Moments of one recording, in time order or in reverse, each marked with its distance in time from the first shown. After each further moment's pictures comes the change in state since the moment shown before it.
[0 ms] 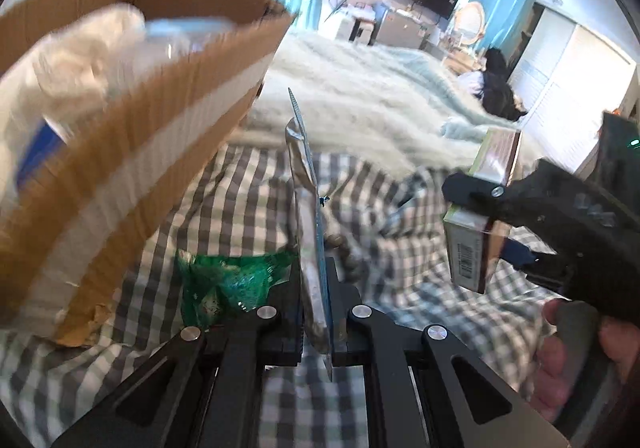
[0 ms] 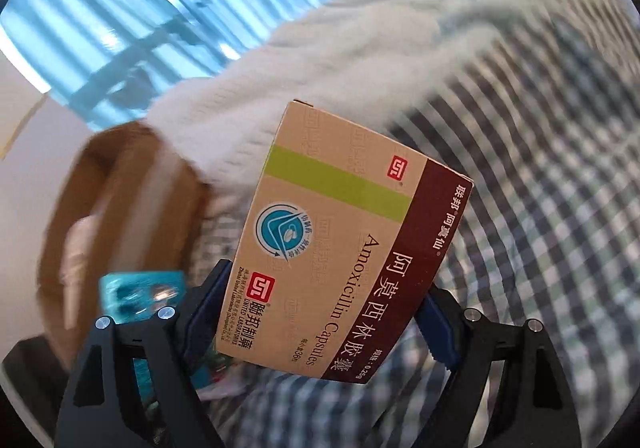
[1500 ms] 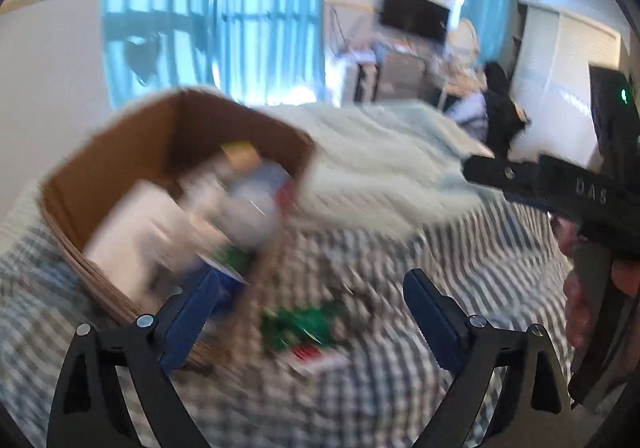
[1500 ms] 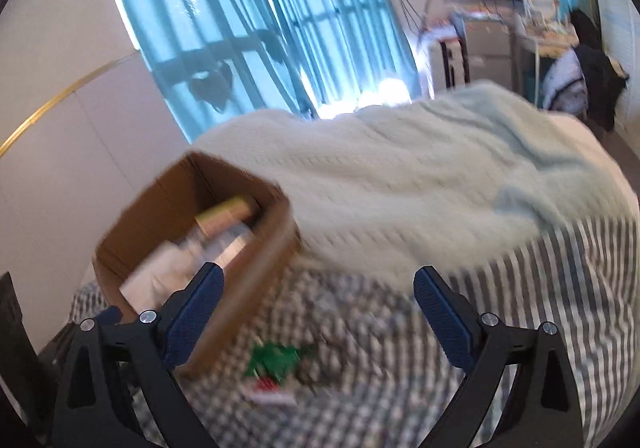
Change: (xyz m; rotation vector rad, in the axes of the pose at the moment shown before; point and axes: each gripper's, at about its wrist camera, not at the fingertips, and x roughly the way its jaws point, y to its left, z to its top) left arm -0.102 -0.013 0.023 0.126 -0.104 0.121; right arm -0.075 0.066 0.033 -0.307 -0.089 0.001
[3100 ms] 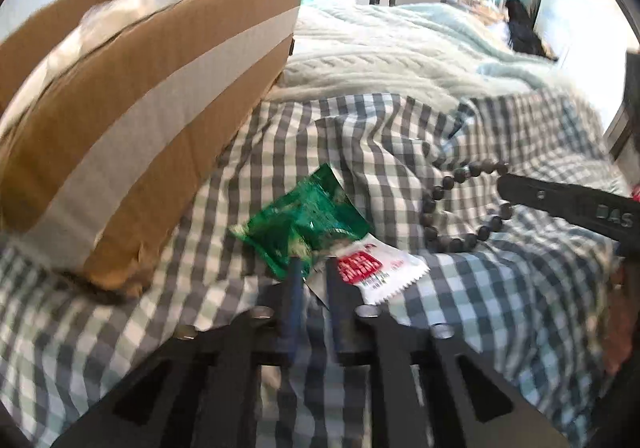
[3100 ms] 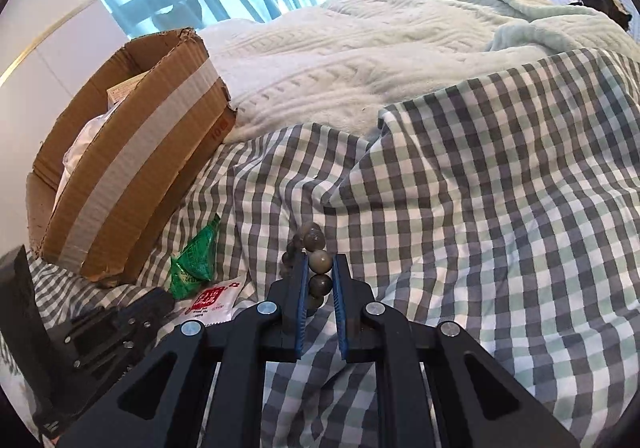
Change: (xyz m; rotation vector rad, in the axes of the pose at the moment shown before) left arm 0.113 -0.013 -0.077 0.045 0.209 0.111; right arm 0.085 -0.057 -0.101 0.050 0.224 0.013
